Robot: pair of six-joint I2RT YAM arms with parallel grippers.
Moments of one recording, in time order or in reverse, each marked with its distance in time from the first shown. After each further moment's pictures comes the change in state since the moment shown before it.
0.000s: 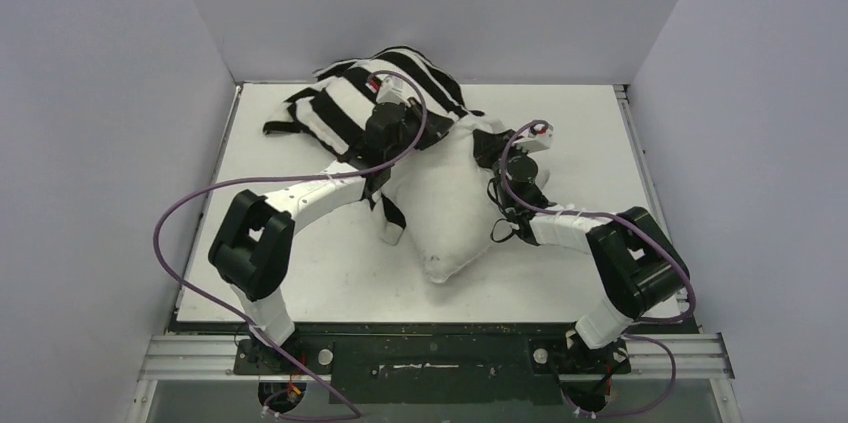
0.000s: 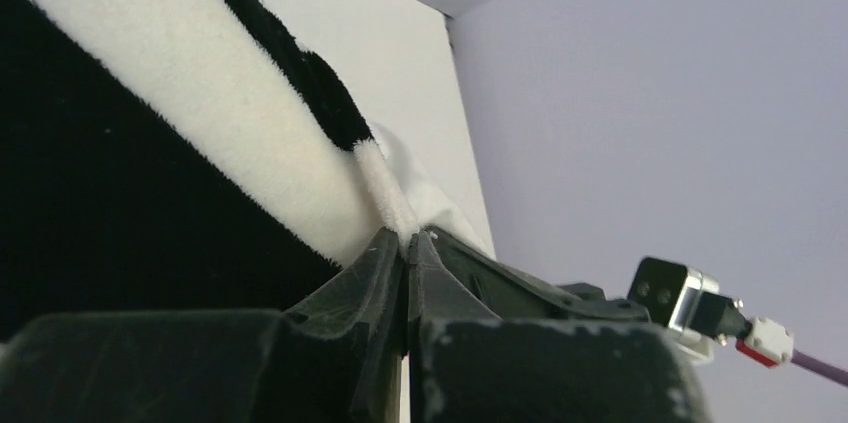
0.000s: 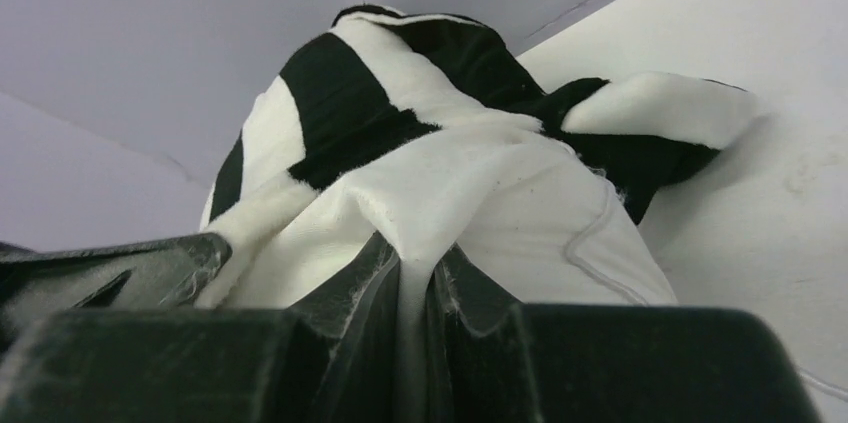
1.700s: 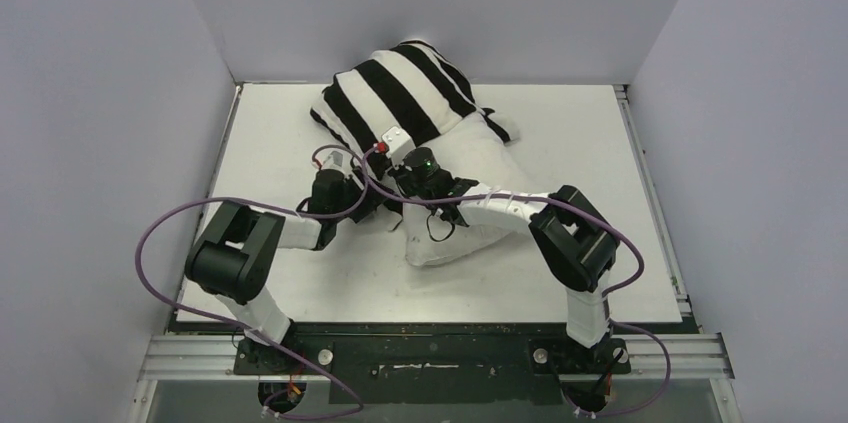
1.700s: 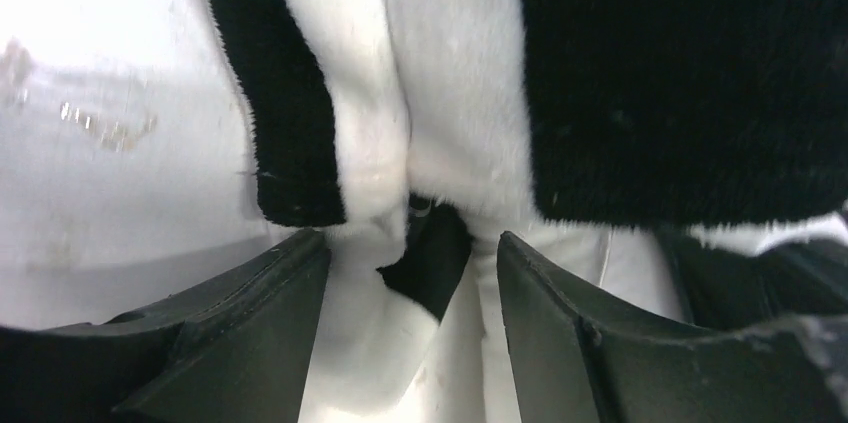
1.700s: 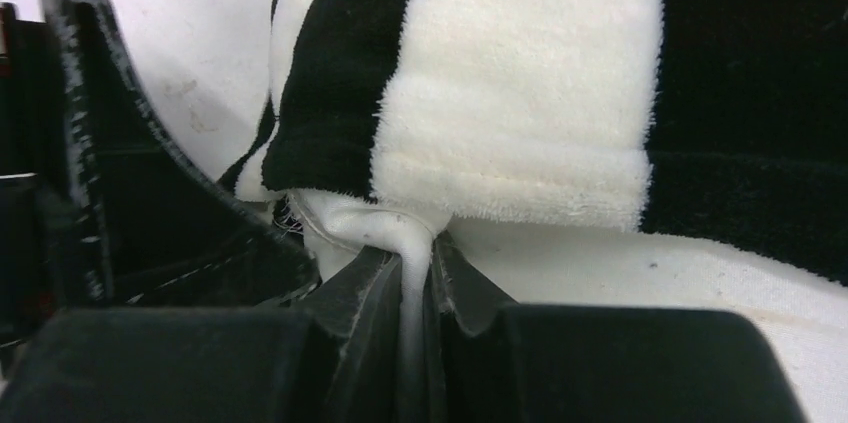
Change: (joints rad) left arm 0.267 -0.086 -0.678 0.212 0.177 0.019; right arm 0.326 0.306 0.551 -0.716 -0.097 -0.908
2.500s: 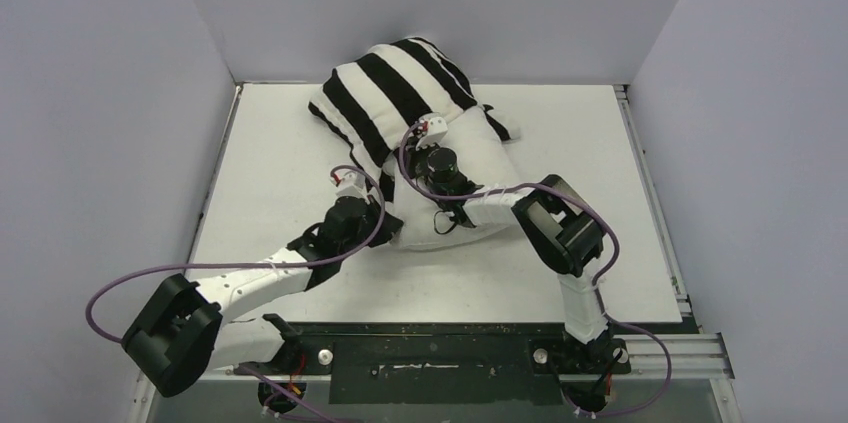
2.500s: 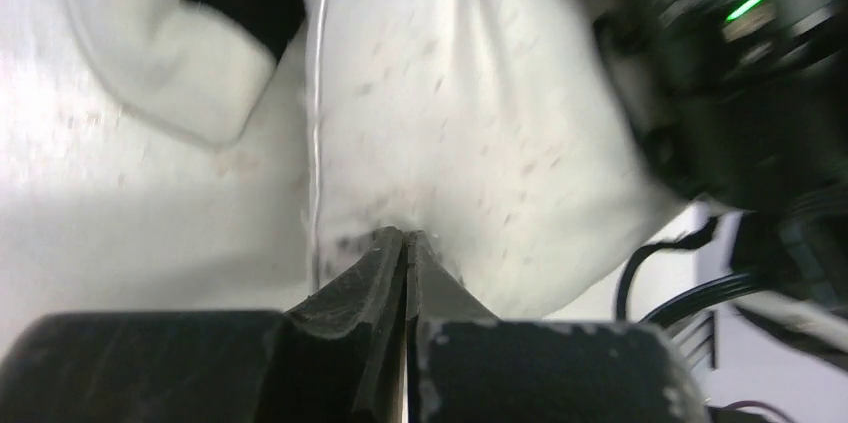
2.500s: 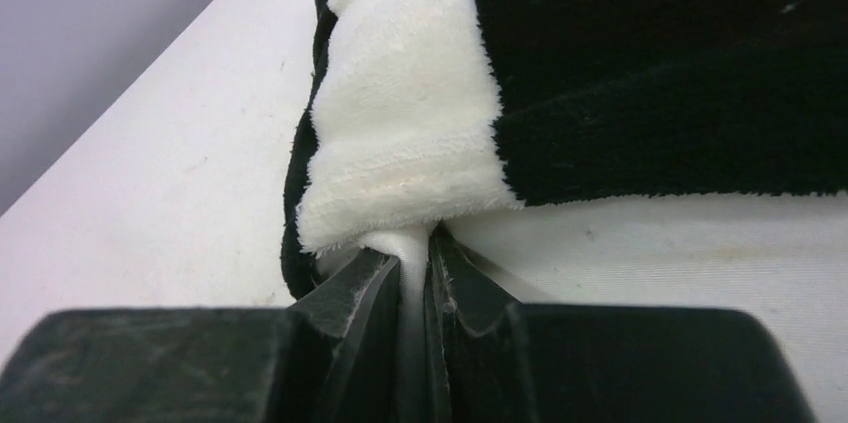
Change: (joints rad) left arm -0.334 -0.493 -0.054 -0.333 -0.275 0.028; right arm -0.103 0.096 -0.110 0.547 -0.062 0.437
